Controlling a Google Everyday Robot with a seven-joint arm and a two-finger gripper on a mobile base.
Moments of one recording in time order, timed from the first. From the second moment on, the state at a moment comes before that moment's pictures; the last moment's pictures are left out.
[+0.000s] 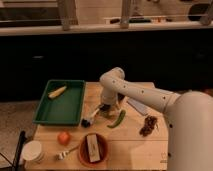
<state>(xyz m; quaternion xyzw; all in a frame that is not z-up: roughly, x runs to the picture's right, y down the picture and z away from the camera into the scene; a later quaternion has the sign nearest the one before) 0.015 0.127 0.864 -0.20 -0.29 -0.66 0.66</state>
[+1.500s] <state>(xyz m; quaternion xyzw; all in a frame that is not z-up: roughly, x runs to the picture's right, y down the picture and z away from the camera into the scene) 0.003 0.129 0.873 -0.21 -0.30 -0.66 0.65</state>
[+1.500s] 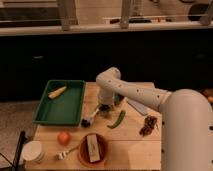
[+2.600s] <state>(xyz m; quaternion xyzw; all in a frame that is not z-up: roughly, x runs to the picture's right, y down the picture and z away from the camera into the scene) -0.008 0.112 0.860 -0.22 -0.28 -0.69 0.63</state>
